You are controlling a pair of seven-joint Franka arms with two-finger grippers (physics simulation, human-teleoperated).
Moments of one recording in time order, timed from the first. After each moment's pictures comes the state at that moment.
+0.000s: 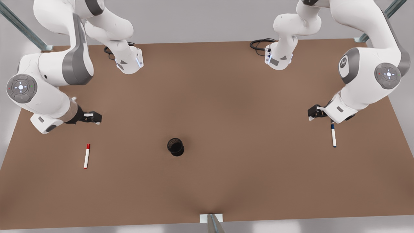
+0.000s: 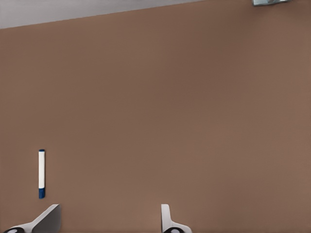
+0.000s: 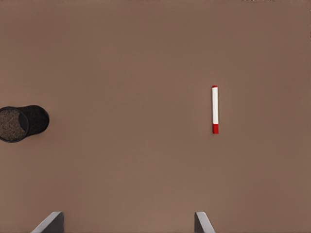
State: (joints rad) left arm -0.08 0.19 -0.02 -1.46 -0.01 1.63 0.06; right arm -0.04 0.27 0.17 -1.30 -0.10 1.46 0.14
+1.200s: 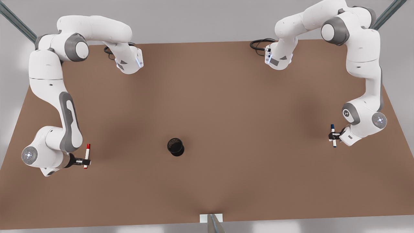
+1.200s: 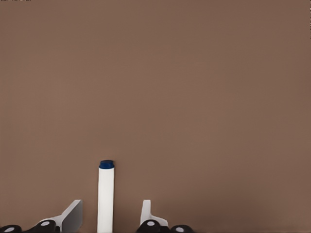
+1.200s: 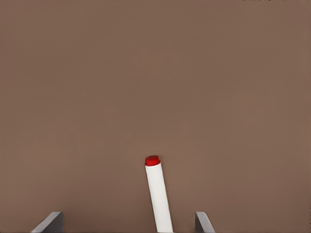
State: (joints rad) left arm 0.34 0.60 0.02 -1.86 0.00 2.44 0.49; right arm -0.39 0.81 0.18 -1.42 -0.11 2.12 -0.08
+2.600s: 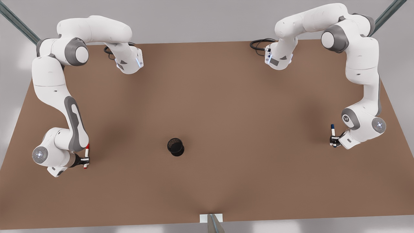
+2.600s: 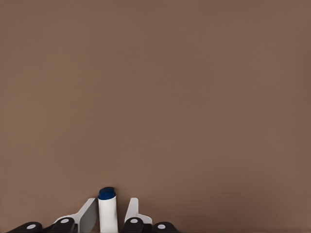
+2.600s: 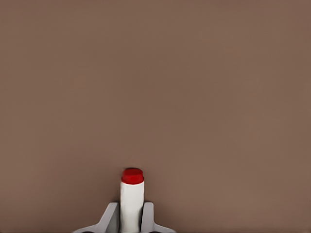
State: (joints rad) left arm 0.35 0.70 0.02 -1.77 -0.05 2.45 0.62; right arm -0.40 0.86 0.17 -1.47 -0.17 2.24 -0.28
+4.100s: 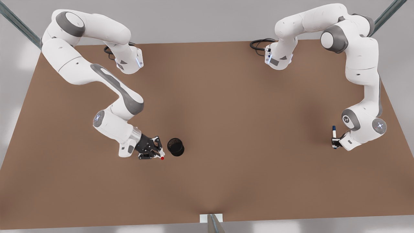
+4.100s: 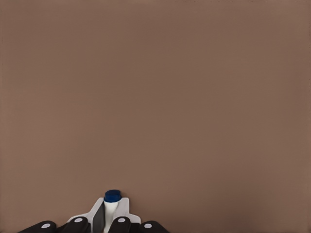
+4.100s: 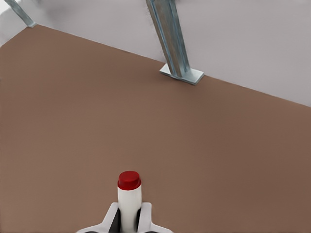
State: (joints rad) left arm 0.33 0.69 0.01 -1.74 -0.04 2.46 0.60; right arm -0.55 0.74 1.02 -1.85 -0.16 2.77 -0.30
